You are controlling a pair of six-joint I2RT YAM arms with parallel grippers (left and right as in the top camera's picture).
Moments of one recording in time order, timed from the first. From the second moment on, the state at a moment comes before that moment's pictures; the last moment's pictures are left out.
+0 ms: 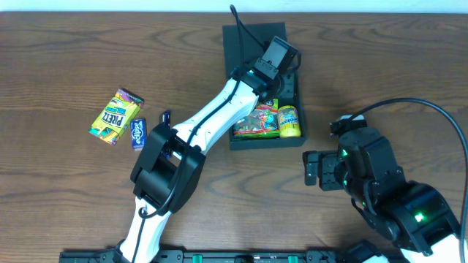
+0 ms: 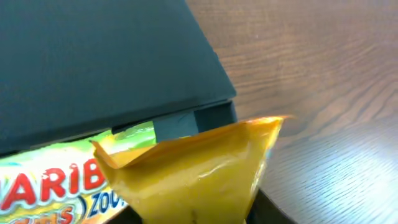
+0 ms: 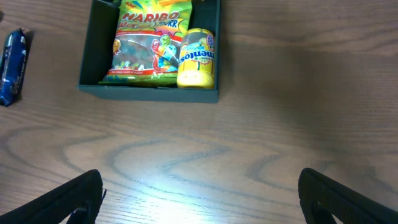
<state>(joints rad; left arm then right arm) -0.67 2.17 1.81 -0.53 0.09 -0.59 0.50 0.91 1.08 -1.10 0.15 0.37</state>
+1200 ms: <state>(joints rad) -0.33 1.79 1.85 -1.08 -0.21 -0.52 0.50 0.91 1.08 -1.10 0.15 0.37</state>
